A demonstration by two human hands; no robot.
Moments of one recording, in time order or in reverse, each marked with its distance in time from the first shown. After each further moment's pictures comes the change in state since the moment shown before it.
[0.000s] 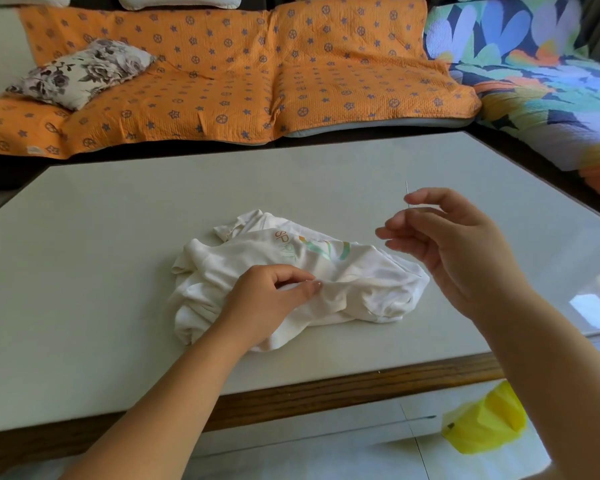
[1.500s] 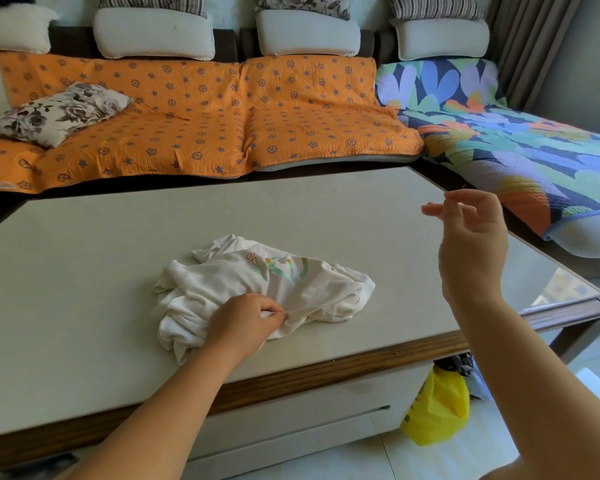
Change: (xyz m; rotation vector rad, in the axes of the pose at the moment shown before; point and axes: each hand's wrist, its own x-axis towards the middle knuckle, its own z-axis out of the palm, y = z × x) left_hand -0.012 -0.008 0.017 0.587 0.037 0.049; right_hand -0.034 -0.037 -0.045 -0.392 0.595 -0.431
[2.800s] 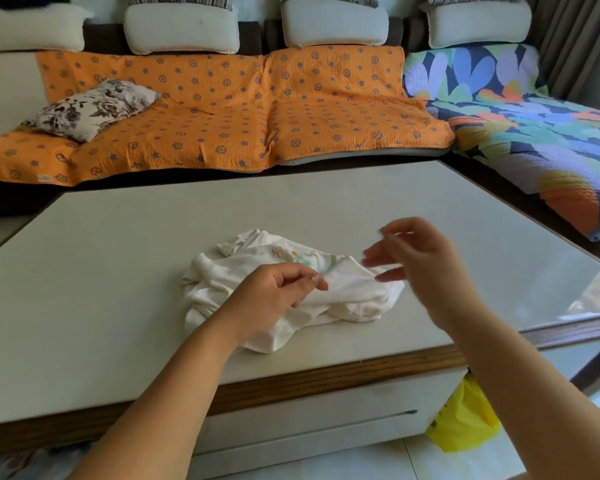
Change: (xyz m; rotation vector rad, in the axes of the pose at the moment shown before) left_hand -0.014 0.030 -0.054 -0.683 -0.202 0.144; right_hand -0.036 -0.002 0.036 0.073 -0.571 0.247
